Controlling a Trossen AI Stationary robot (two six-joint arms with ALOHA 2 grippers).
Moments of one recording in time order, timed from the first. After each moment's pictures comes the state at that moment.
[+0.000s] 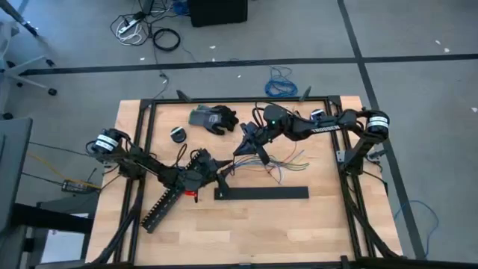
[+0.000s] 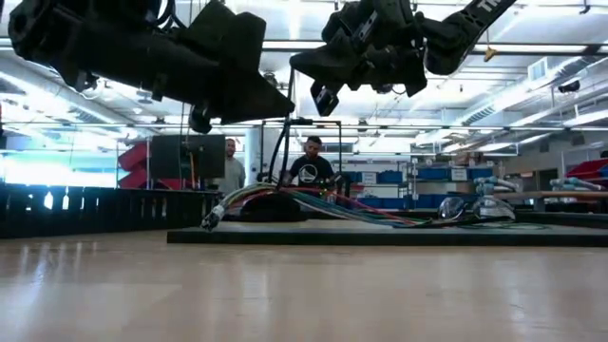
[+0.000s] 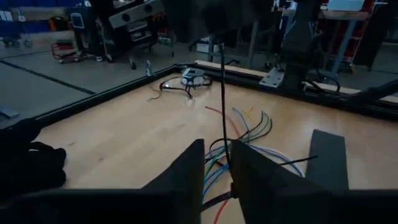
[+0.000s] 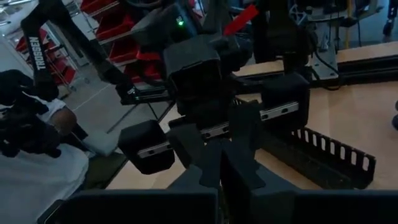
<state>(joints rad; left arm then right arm) -0.32 1.69 0.59 0.93 -0.84 -0.22 -0.26 1.69 0.97 0.54 -0.73 0.20</state>
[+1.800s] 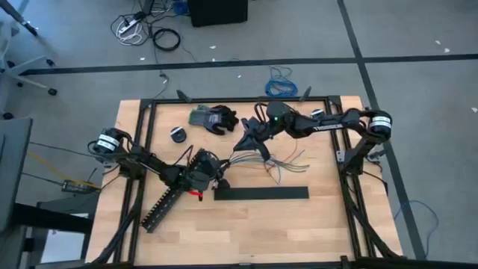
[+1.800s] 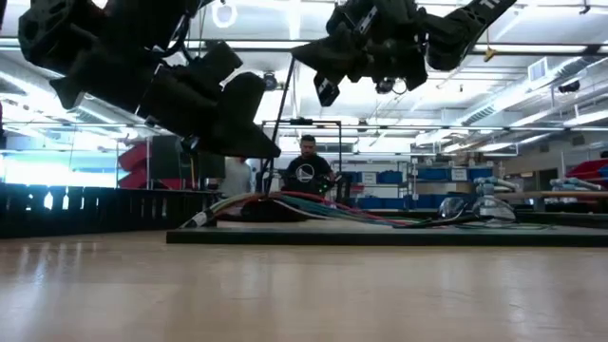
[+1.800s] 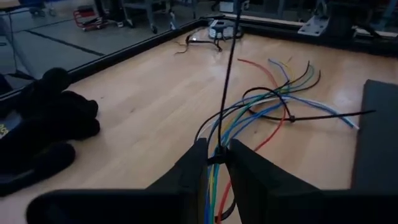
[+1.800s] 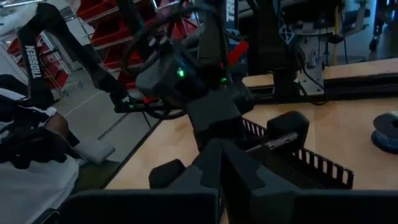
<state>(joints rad) -0.29 1.70 0.59 0.66 -0.86 -0.38 -0.29 1.64 0.98 0.55 -0.73 0.19</state>
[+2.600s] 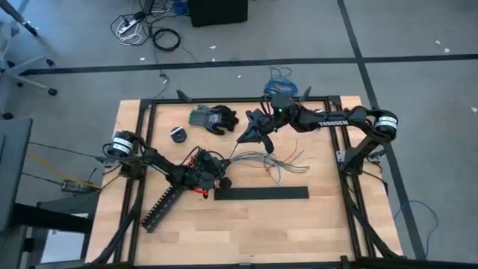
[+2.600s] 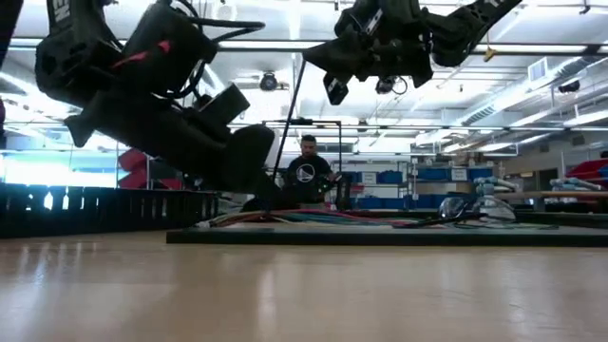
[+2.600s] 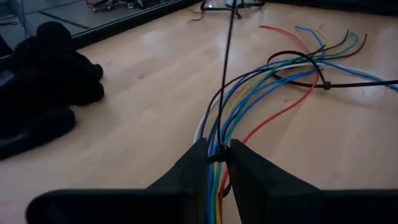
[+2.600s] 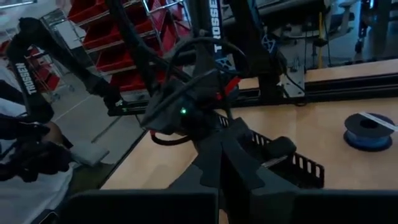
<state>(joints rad) -0.24 1.85 0.59 0.71 -0.84 -0.44 -0.36 1.60 0.98 0.48 -0.78 0.18</state>
